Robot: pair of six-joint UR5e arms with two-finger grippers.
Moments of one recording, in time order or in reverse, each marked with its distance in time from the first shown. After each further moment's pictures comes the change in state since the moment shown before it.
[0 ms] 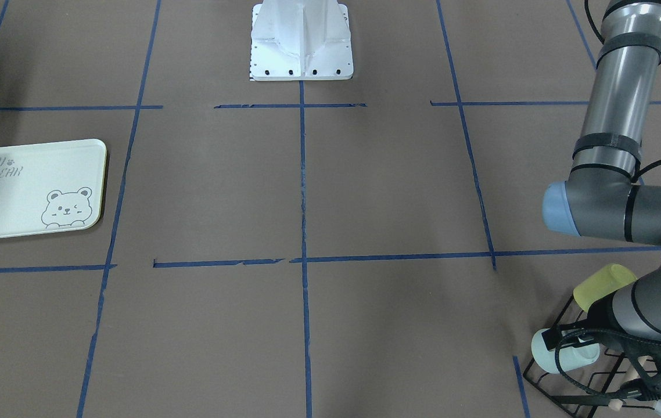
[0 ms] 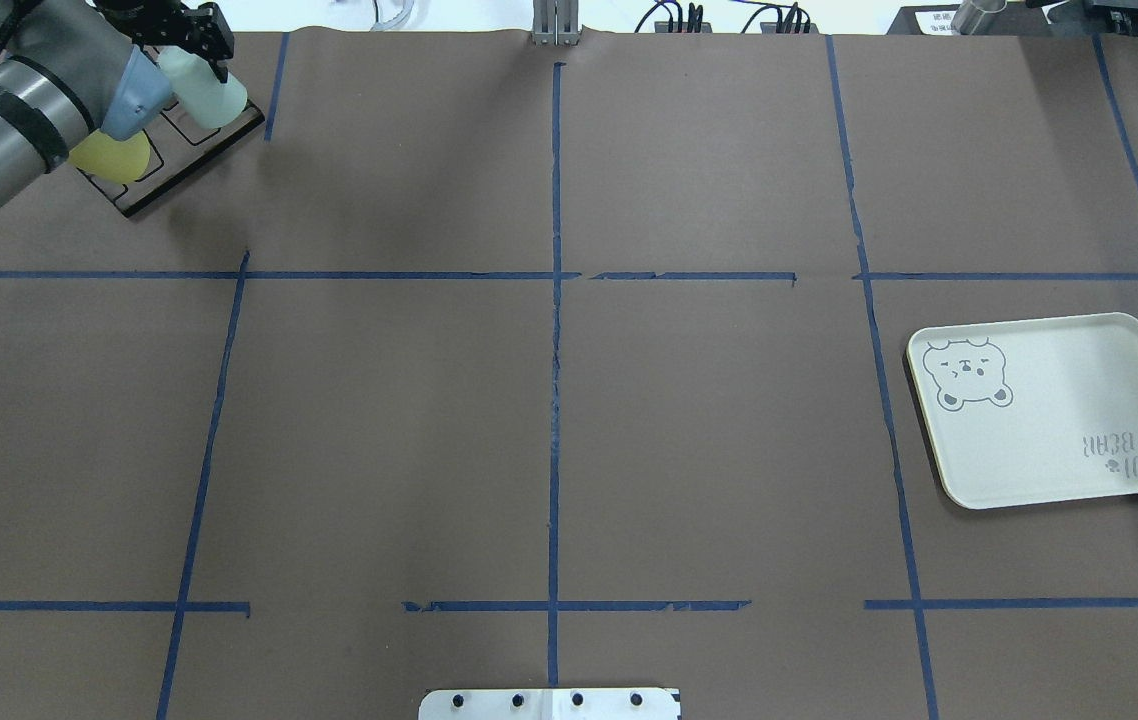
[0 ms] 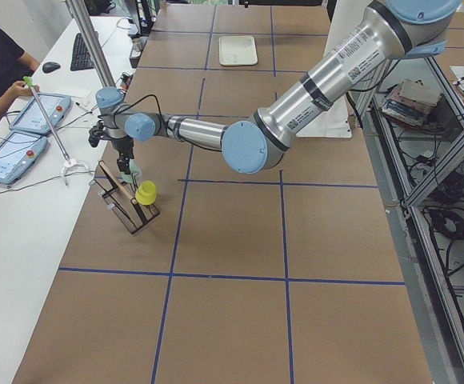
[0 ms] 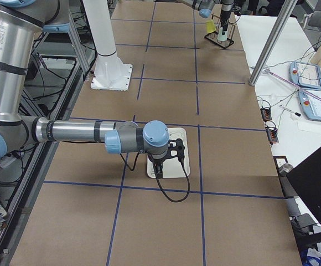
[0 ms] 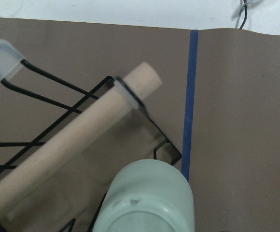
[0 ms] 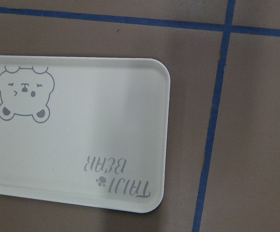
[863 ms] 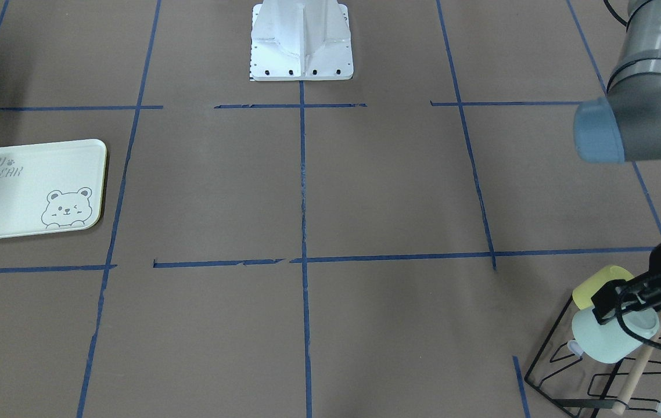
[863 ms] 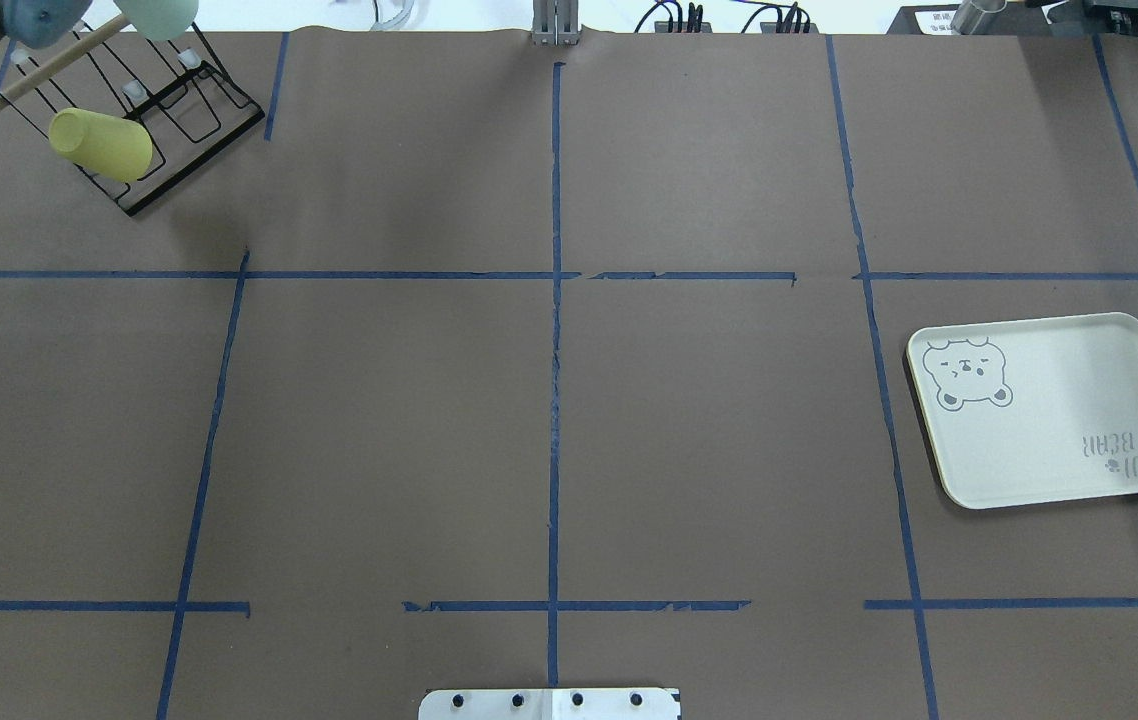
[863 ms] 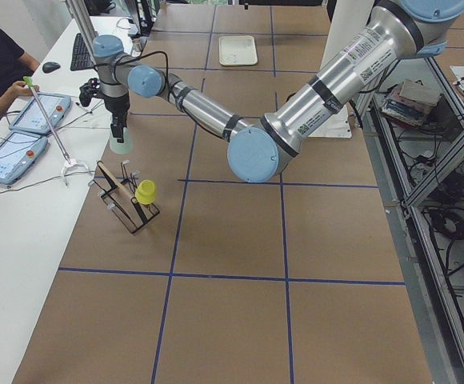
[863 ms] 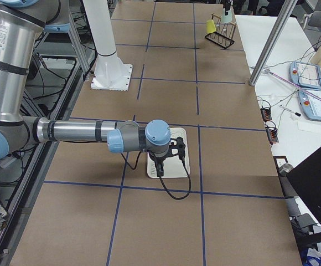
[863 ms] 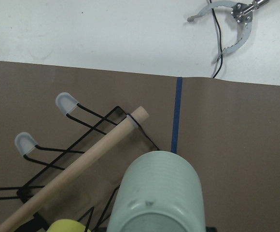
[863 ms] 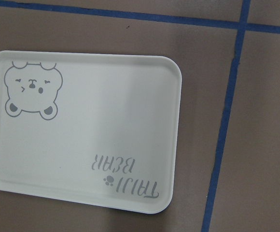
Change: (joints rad) left arm -0.097 0.059 -0.499 0.415 0.021 0.018; right arm -0.031 0.012 -0.001 0.001 0.020 0.001
